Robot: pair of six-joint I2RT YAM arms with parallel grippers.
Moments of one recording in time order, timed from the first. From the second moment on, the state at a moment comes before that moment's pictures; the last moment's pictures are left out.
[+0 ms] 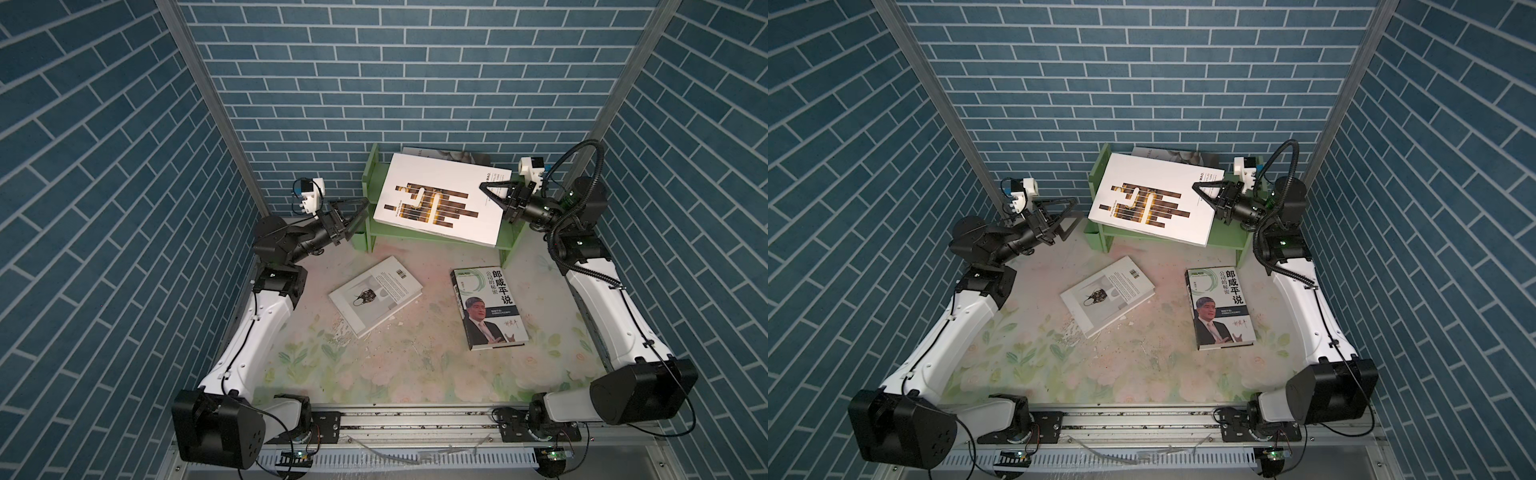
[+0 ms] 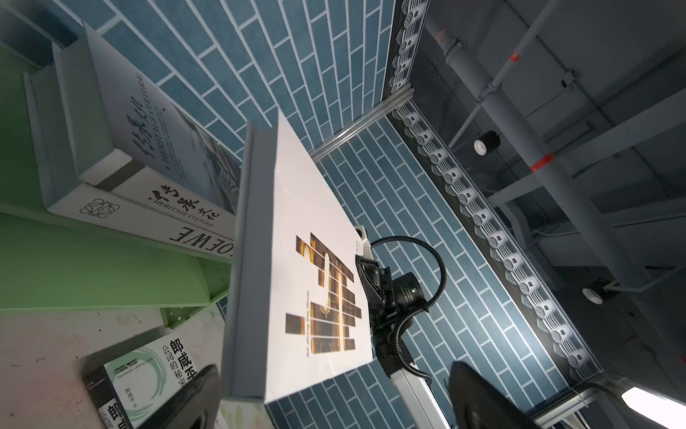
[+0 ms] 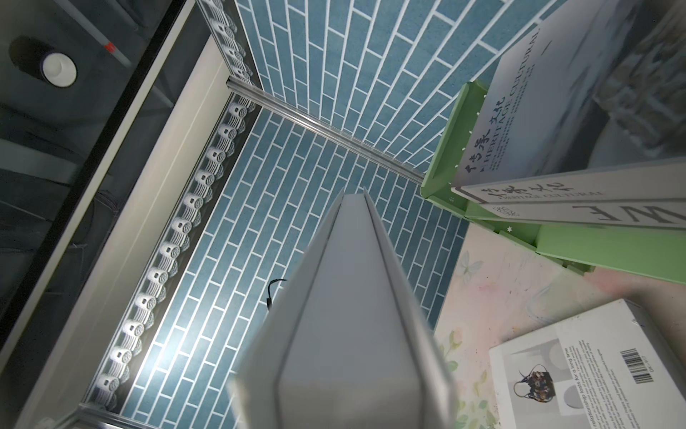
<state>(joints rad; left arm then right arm) -0.14 1.23 1.11 0.48 0.90 -1.30 0.15 1.42 1.47 0.13 -0.98 1.29</state>
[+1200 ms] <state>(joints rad) -0.29 1.39 1.29 0.42 0.84 -1.24 0.13 1.48 1.53 0.28 -1.04 1.45</state>
